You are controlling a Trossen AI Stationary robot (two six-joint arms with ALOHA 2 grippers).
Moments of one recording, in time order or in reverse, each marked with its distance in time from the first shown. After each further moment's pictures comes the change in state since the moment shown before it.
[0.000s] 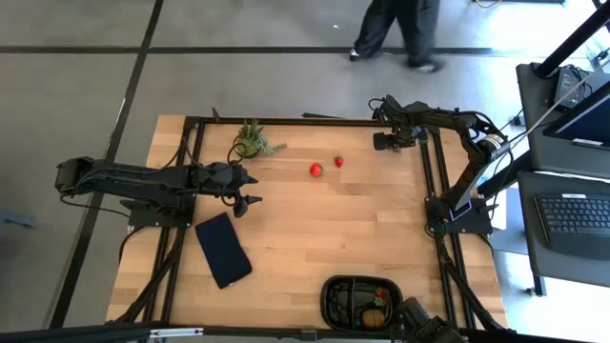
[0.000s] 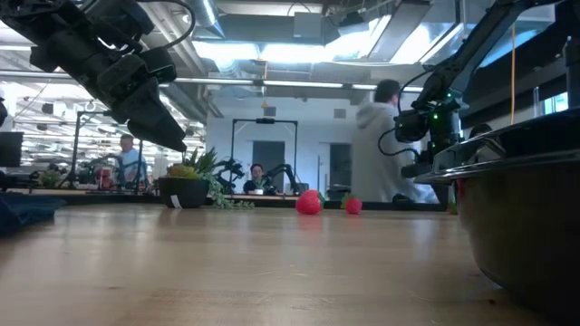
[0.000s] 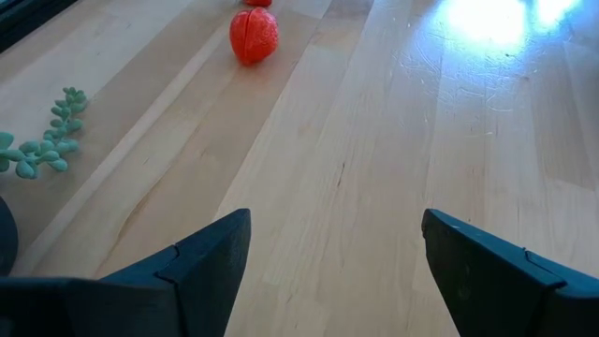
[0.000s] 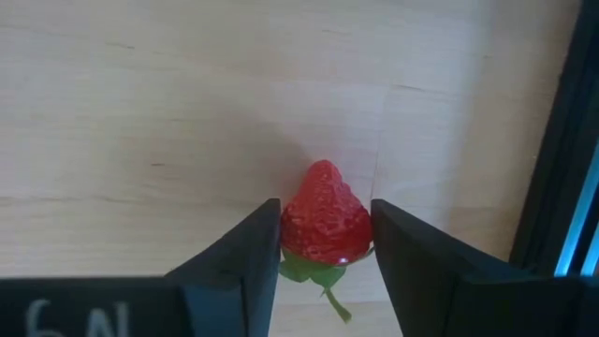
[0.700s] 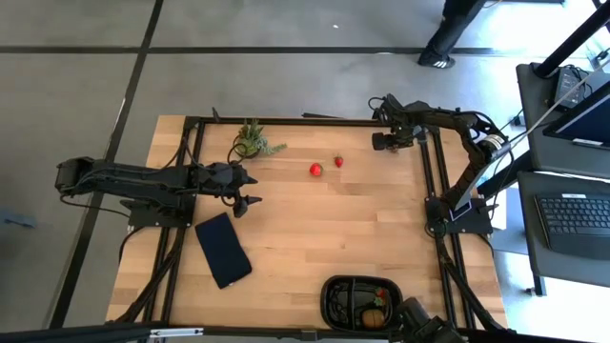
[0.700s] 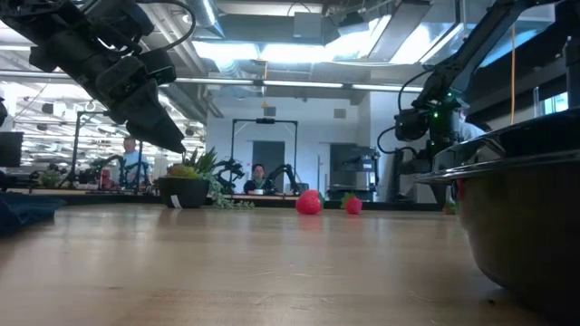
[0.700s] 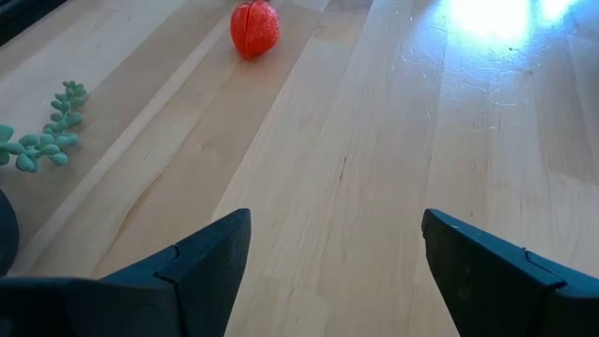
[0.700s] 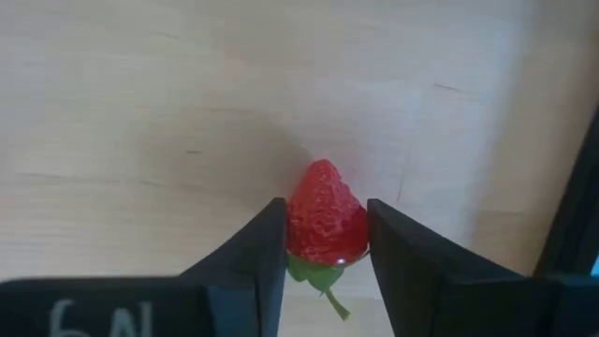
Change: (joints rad) left arm 0.000 0.000 0.000 -0.013 0.000 0.000; right arm 0.000 -0.002 0.002 0.008 -0.070 -0.036
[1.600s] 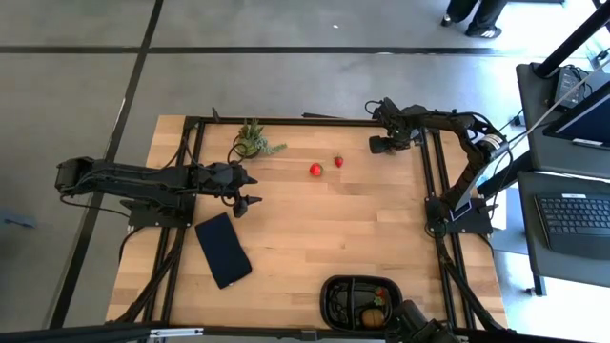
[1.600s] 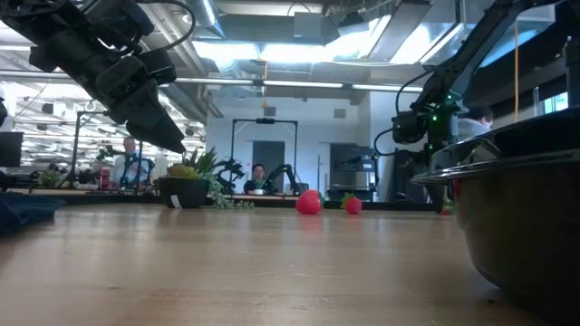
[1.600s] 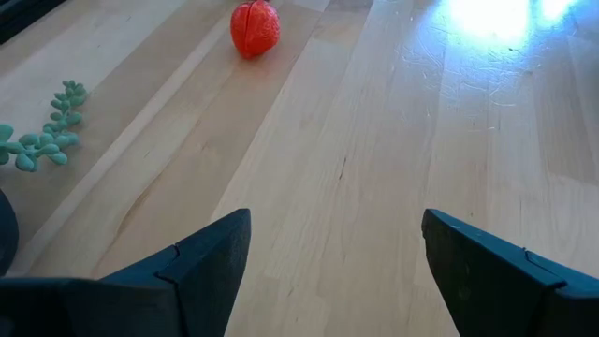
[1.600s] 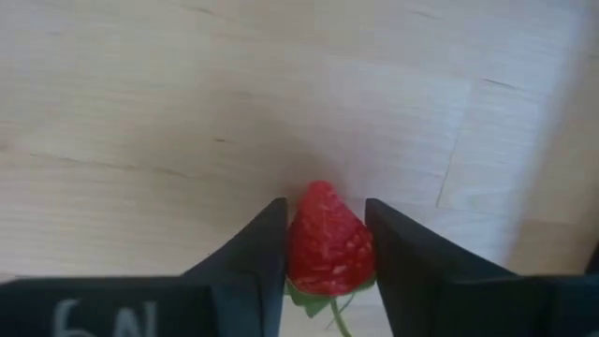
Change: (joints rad) left arm 0.000 0.000 0.000 0.000 0.000 -0.002; right arm 0.029 0.004 -0.031 0.056 -0.004 -0.013
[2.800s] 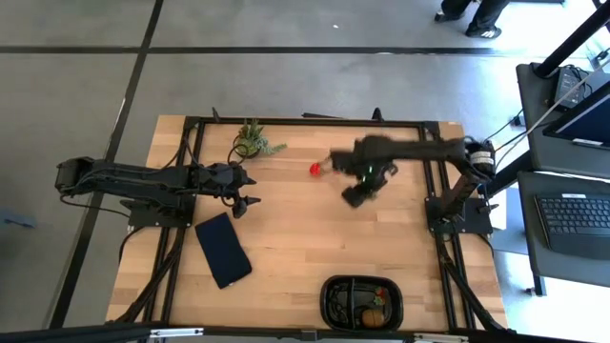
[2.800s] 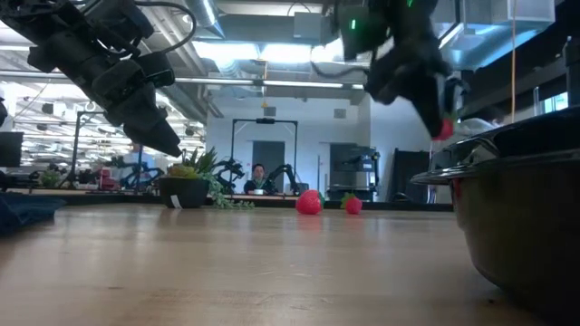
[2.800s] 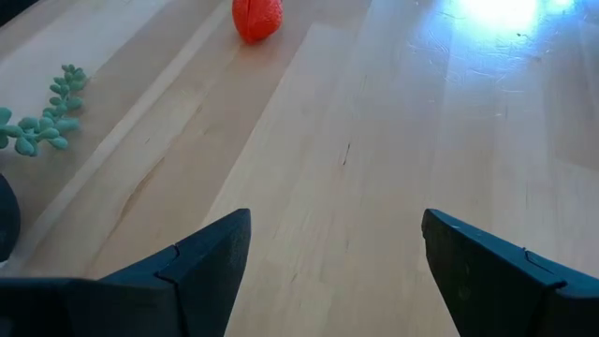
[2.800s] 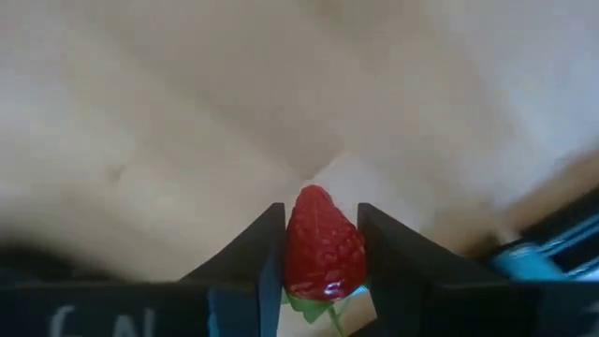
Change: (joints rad) left arm 0.000 0.000 0.000 -0.030 0.000 -0.004; right arm 0.778 -0.003 0.445 -0.687 -0.225 0.232
